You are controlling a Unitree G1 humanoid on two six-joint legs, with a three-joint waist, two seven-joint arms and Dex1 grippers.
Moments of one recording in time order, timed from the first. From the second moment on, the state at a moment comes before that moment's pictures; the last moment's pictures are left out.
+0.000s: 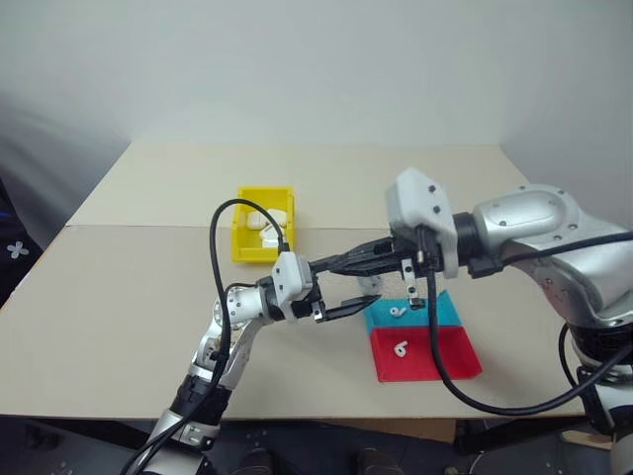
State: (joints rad) left arm -0.48 0.23 -0.19 0.02 -0.33 -0.13 -1.01; right arm -0.93 -0.86 0.23 -0.44 0.64 0.79 1.05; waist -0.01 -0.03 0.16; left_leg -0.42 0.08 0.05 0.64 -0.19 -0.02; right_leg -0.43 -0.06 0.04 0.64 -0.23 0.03
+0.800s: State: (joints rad) left arm -0.59 0.16 -0.07 -0.03 -0.25 -0.12 -0.68; right arm -0.77 -0.82 -0.21 -0.38 0.73 0.73 0.95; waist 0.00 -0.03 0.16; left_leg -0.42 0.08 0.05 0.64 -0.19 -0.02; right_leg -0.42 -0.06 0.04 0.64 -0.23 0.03
